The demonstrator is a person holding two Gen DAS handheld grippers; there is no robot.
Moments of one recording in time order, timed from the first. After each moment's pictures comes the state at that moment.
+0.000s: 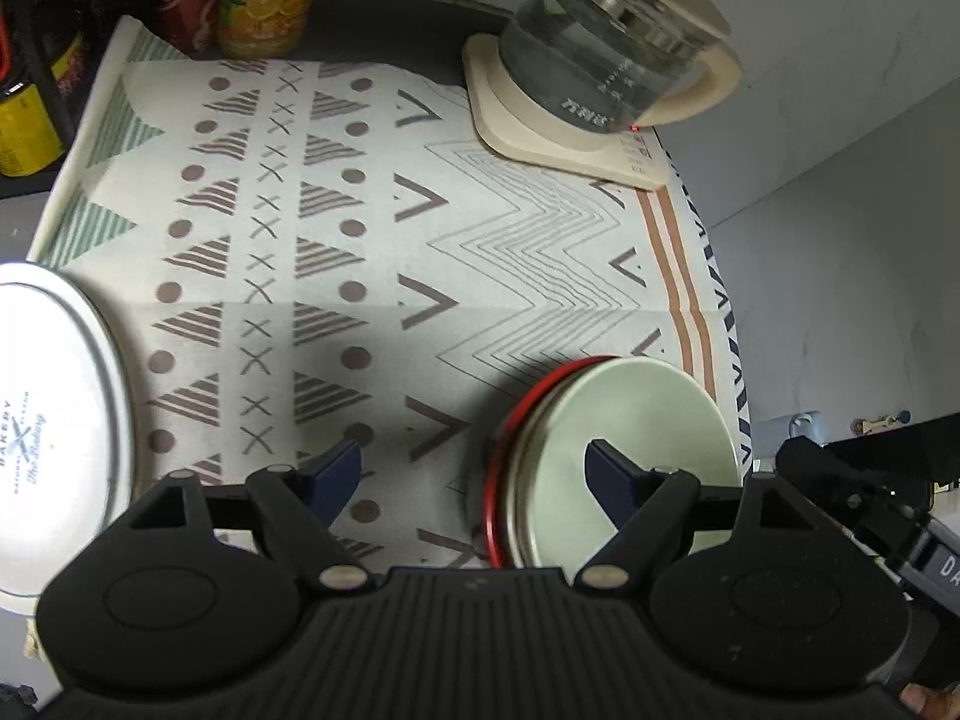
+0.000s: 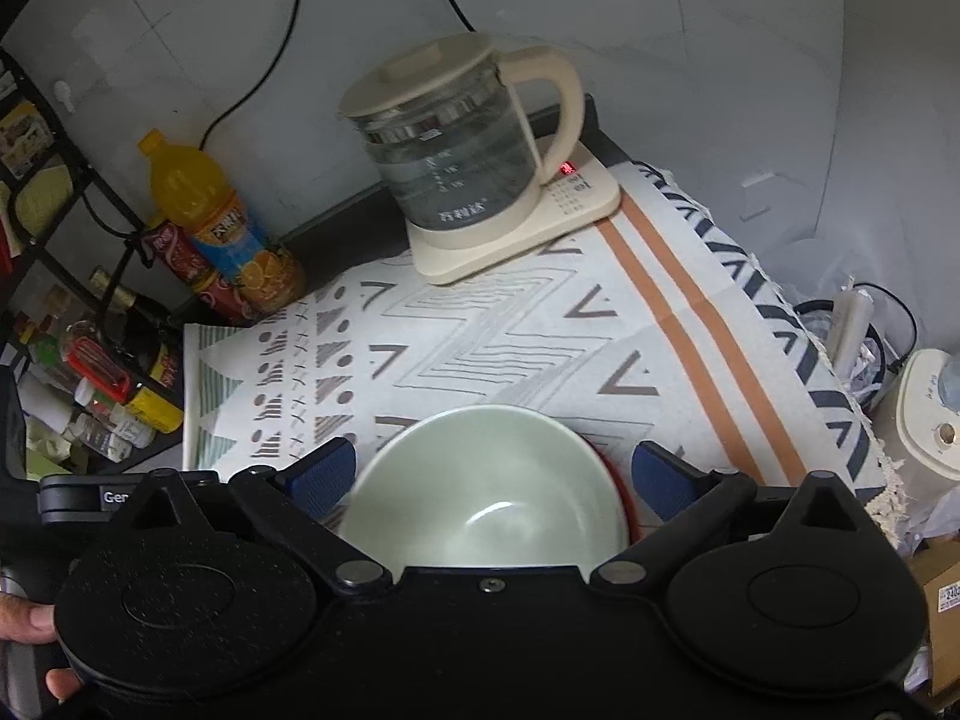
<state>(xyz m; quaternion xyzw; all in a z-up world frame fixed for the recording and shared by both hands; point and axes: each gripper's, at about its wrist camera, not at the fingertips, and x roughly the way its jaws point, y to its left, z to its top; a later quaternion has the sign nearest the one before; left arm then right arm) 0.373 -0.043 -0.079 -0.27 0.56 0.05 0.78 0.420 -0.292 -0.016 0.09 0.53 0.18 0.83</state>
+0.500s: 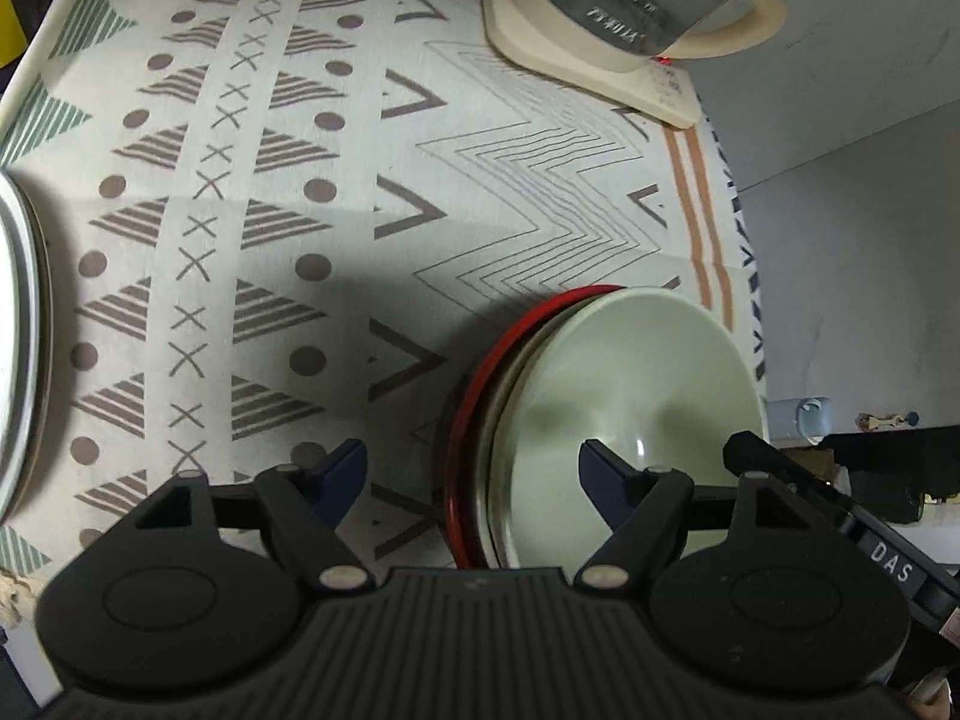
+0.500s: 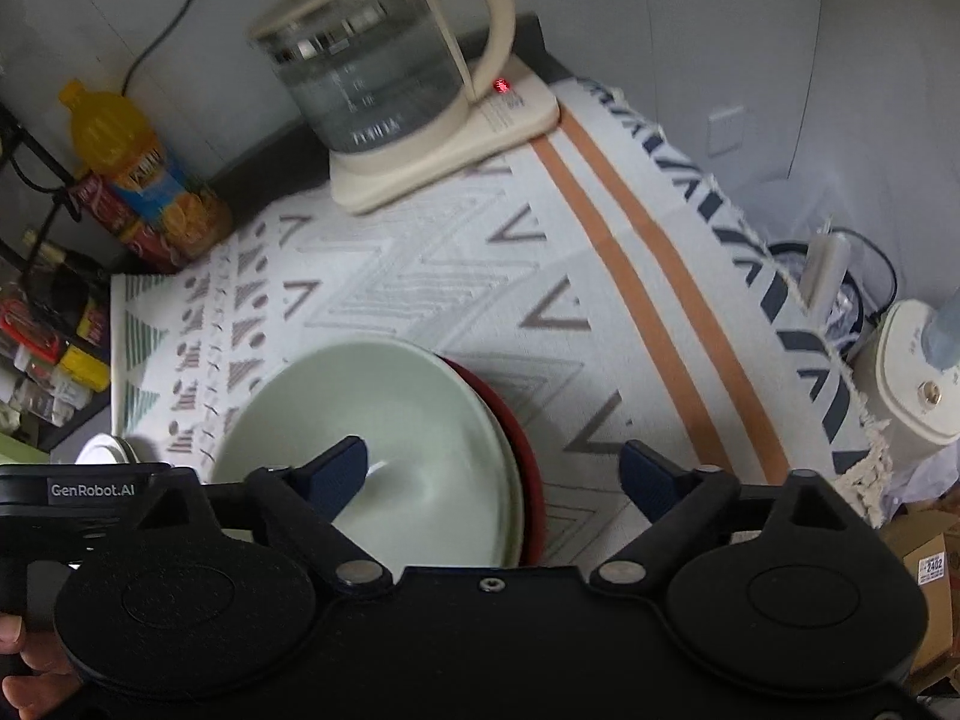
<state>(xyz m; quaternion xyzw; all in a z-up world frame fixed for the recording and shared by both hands) 0.380 -0.071 -0.128 -0.30 0.60 0.06 0.74 0.432 -0.315 -0.075 0.07 0.58 0.16 0.79</state>
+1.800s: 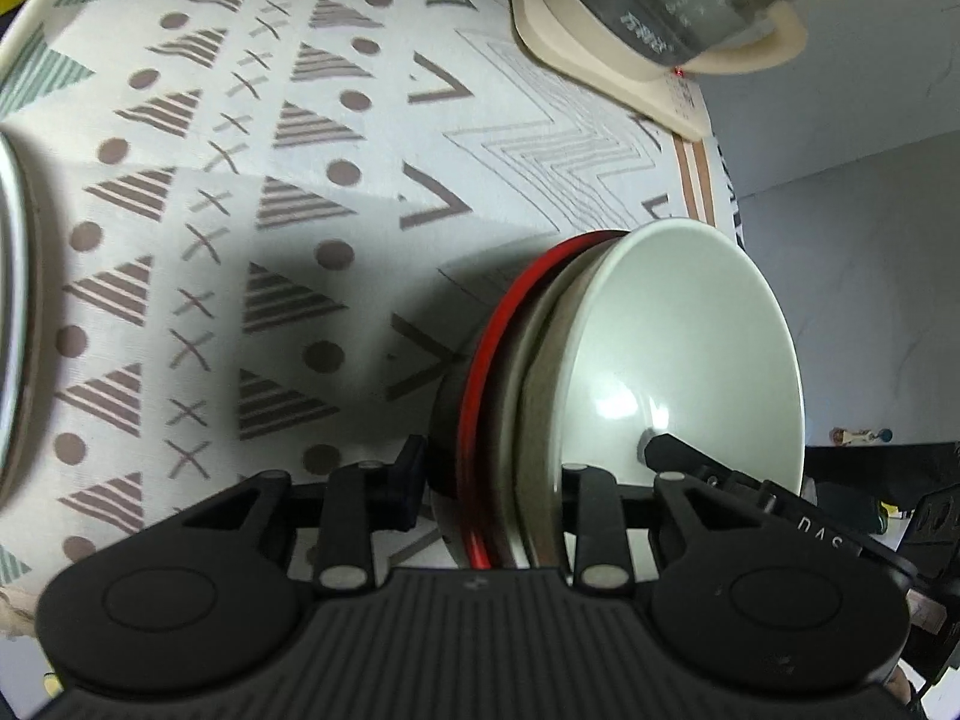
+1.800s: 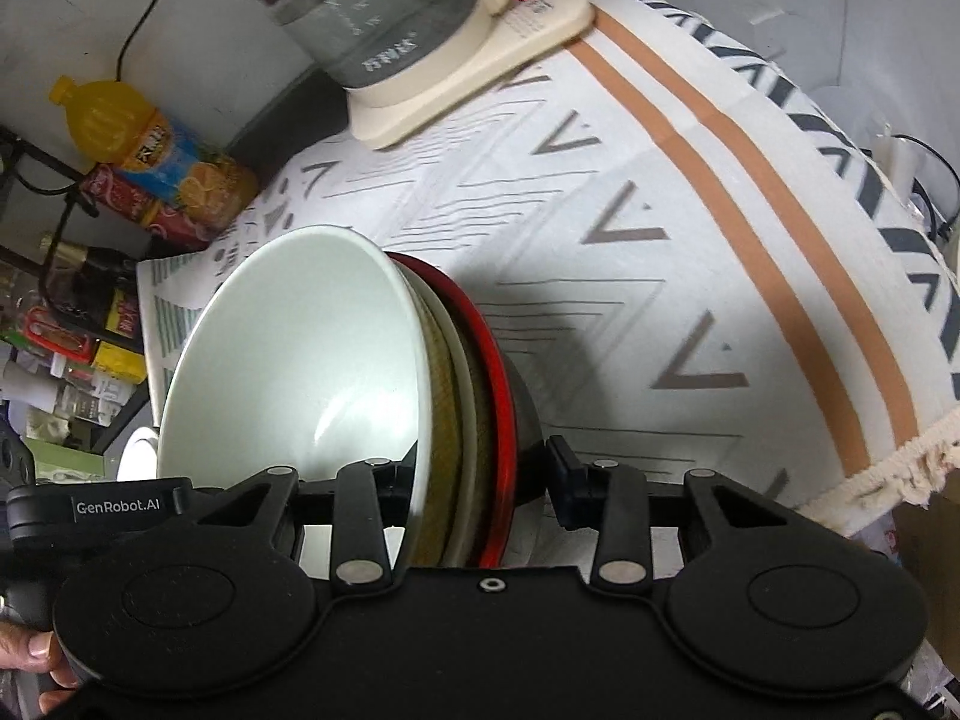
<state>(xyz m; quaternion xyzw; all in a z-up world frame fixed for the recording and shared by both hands) 0.368 -0.047 -0.144 -0.34 0.59 0.04 0.73 0.438 -0.294 -0.108 0.14 0.63 0.19 0.74</state>
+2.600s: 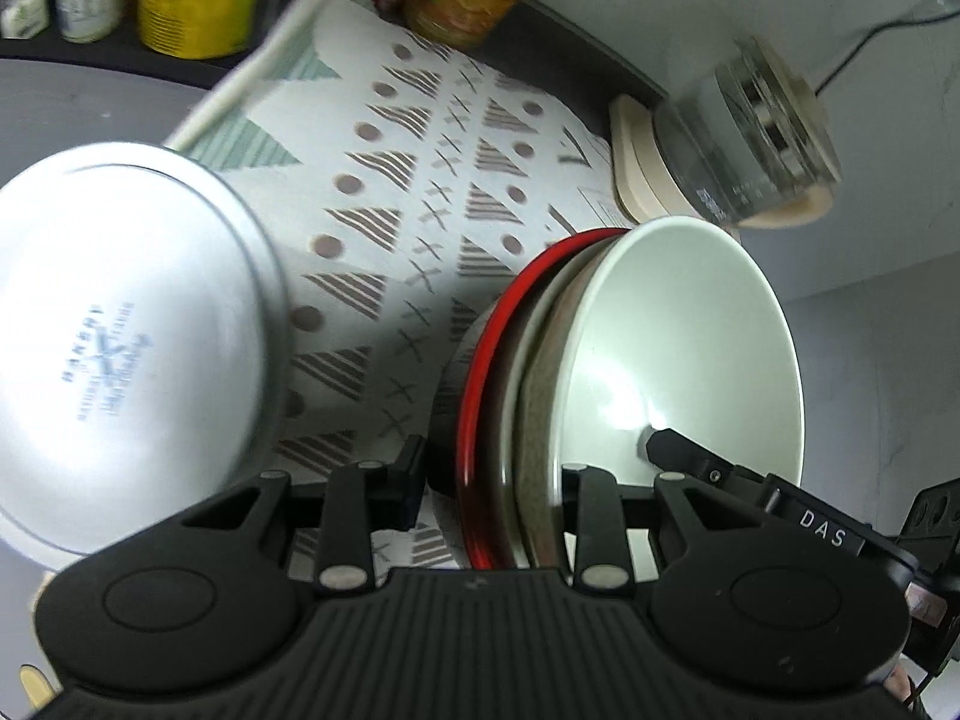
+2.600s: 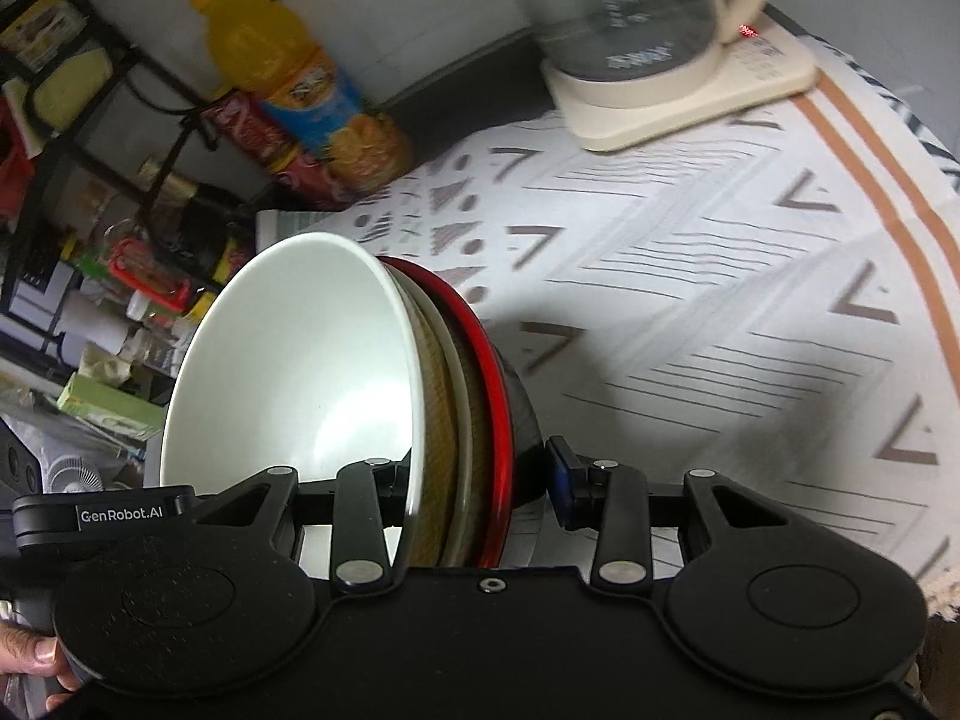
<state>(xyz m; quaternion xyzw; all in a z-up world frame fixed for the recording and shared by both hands) 0.311 0.047 -0.101 -0.39 0.52 0.11 0.75 0.434 -0.187 -0.072 0.10 0.60 0.29 0.74</state>
